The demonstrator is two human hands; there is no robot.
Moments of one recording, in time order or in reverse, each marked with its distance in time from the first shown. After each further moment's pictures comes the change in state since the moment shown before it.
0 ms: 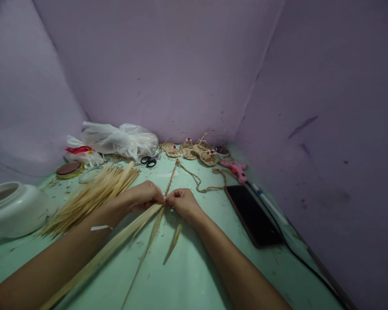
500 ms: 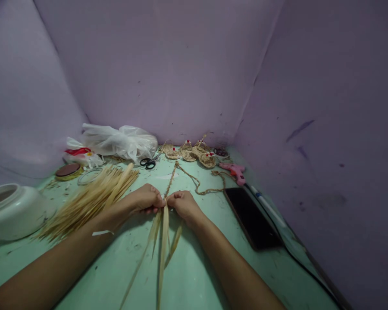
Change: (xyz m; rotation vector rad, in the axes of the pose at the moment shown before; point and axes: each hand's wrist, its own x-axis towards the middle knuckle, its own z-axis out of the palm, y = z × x) left_hand -0.002 0.002 0.007 -0.003 0.006 -0.002; right_hand -0.005 -0.006 -0.003 0.027 -0.027 0.068
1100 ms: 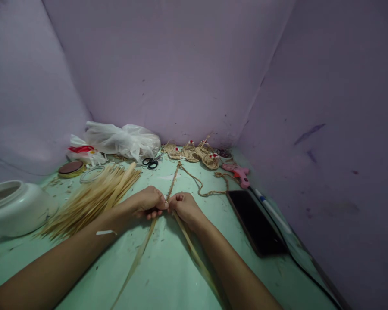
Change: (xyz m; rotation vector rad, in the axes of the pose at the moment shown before) left_hand 0.005 -0.005 0.004 -0.113 -0.116 -0.064; right_hand 0.002 0.003 0.001 0.052 -0.052 -0.024
